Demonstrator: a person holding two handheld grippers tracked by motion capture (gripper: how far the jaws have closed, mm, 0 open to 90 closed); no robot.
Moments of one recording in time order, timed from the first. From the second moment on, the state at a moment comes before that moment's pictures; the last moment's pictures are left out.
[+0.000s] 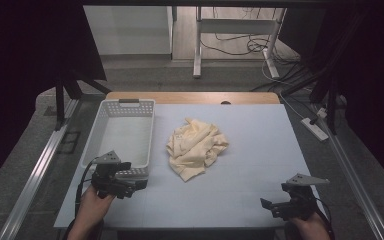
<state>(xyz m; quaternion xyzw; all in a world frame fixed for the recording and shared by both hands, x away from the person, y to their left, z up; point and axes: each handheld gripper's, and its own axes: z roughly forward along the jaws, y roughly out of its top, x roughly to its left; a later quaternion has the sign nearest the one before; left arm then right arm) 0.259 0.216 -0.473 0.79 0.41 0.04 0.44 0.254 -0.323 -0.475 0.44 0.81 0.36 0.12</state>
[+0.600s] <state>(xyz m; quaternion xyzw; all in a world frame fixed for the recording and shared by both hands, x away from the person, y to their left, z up) 0.229 0.245 -0.487 0.78 0.46 0.07 0.42 0.254 -0.322 -0.475 0.44 0.81 0.36 0.13</state>
